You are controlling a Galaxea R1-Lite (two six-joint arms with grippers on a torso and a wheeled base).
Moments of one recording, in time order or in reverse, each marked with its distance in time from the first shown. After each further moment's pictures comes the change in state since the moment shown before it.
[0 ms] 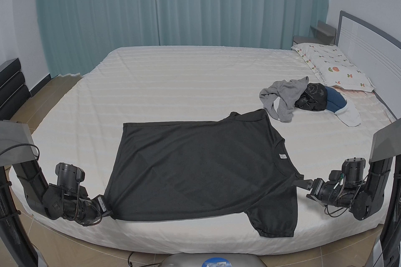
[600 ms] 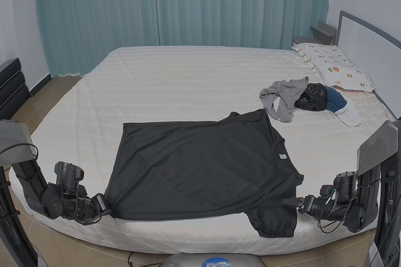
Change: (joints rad) left arm 0.005 -0.009 -0.004 0.001 0.000 -0.006; right arm 0.079 0.139 0.067 -0.129 0.017 -0.010
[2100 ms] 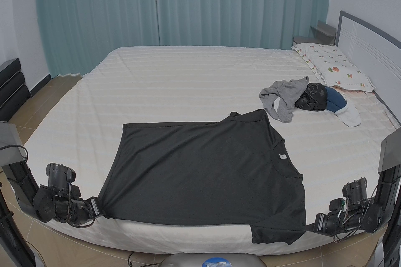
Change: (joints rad) left arm 0.035 -0.078 0.079 0.003 0.029 0.170; right arm -0.016 -0.283 0.128 0.462 -0.054 -0.179
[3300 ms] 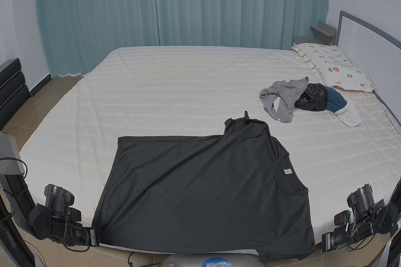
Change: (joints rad) left arm -0.026 -0.030 0.199 0.010 0.075 0.279; right arm 0.076 -0.307 0.000 0.514 -0.092 -0.196
